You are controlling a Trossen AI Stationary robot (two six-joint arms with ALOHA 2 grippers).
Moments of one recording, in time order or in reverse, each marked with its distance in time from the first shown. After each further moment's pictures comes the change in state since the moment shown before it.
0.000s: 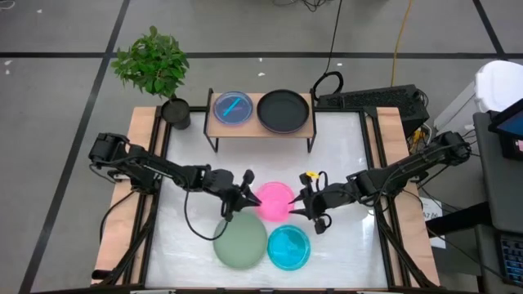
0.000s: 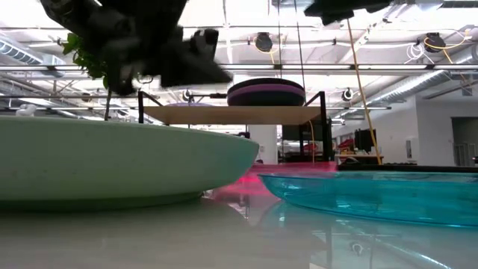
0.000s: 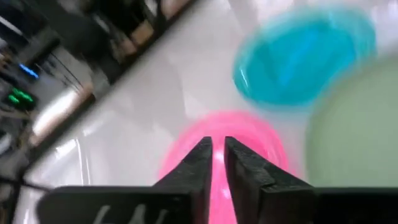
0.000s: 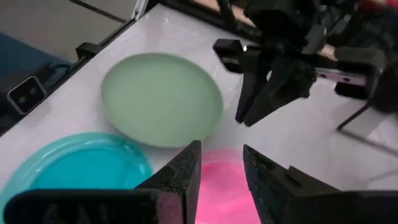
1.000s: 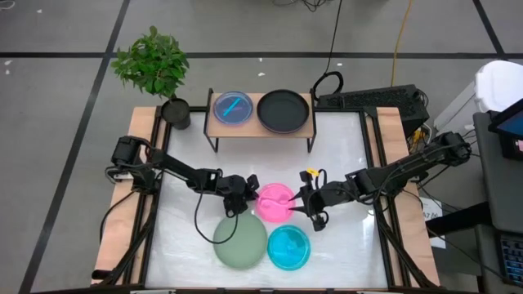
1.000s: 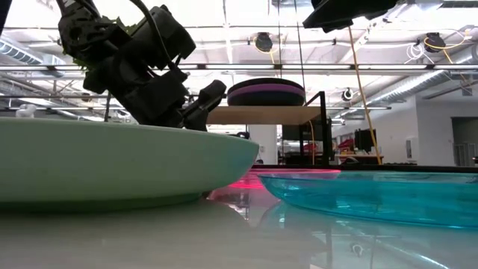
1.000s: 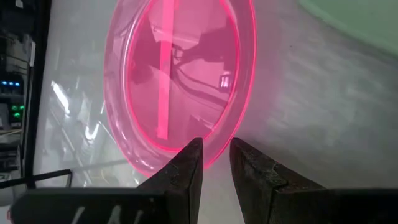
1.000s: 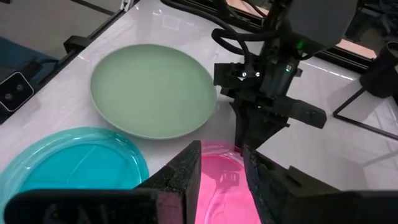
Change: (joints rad) left arm 0.046 0.224 0.003 -0.088 -0.158 0.473; right arm -0.027 0.000 0.000 -0.033 0.006 0.034
